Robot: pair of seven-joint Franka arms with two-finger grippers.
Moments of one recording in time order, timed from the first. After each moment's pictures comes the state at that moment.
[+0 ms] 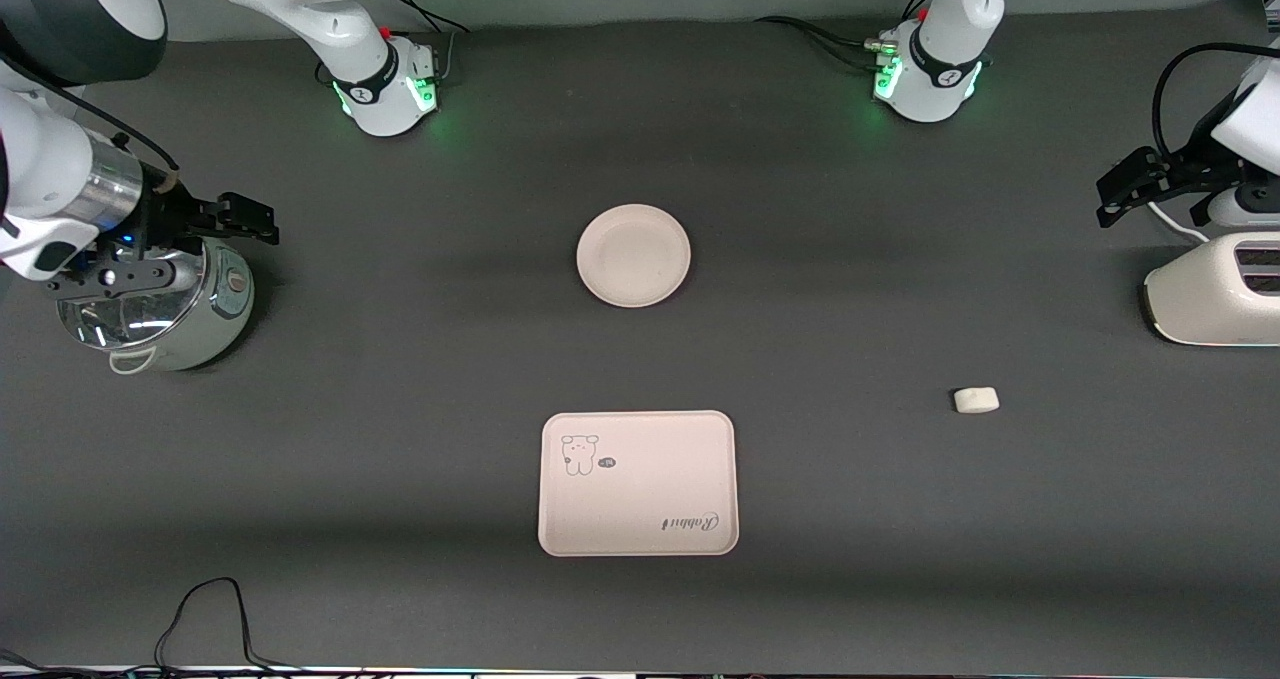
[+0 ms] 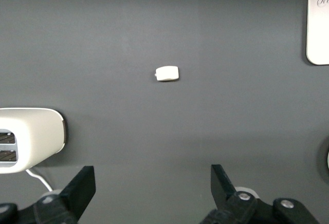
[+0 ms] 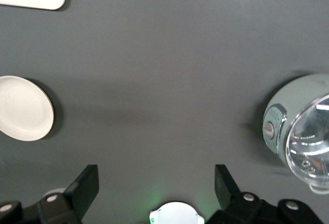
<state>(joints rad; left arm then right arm) -0.12 -0.18 0.10 -1.82 0.04 1.69 -0.01 0.07 0.02 0.03 -1.69 0.04 1.51 -0.02</state>
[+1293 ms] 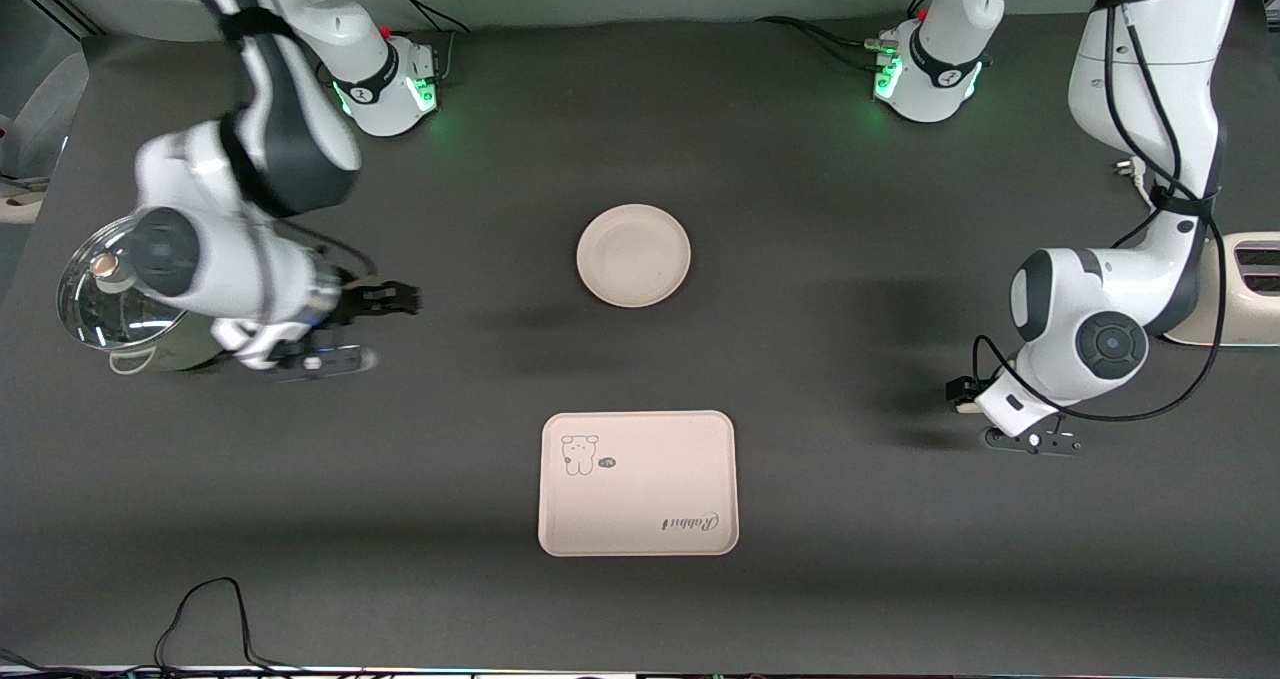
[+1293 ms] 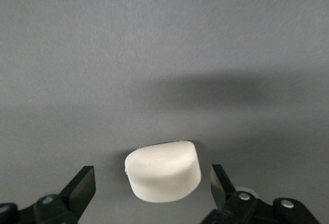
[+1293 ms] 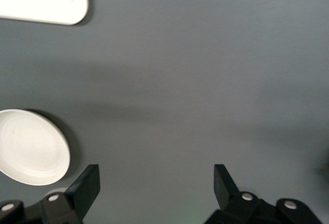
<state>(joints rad) -0.12 0.55 0.10 -1.93 0.05 2.44 0.05 0.28 0.25 0.03 -1.77 0.09 1.80 0.17</state>
